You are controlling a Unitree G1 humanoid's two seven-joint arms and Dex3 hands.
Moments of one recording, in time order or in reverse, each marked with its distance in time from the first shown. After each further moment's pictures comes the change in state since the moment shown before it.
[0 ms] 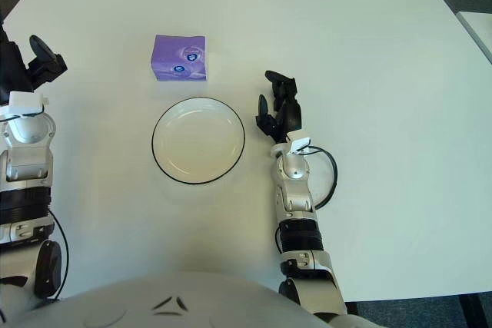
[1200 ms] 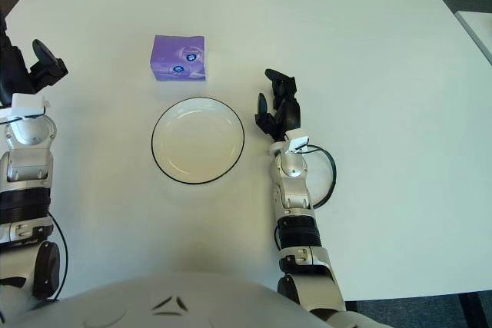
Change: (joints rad) left arm 0.001 0.010 0.000 0.055 -0.007 -0.023 0.008; right arm -0.021 0.006 0.006 0.043 -0.002 -0.034 -0.019
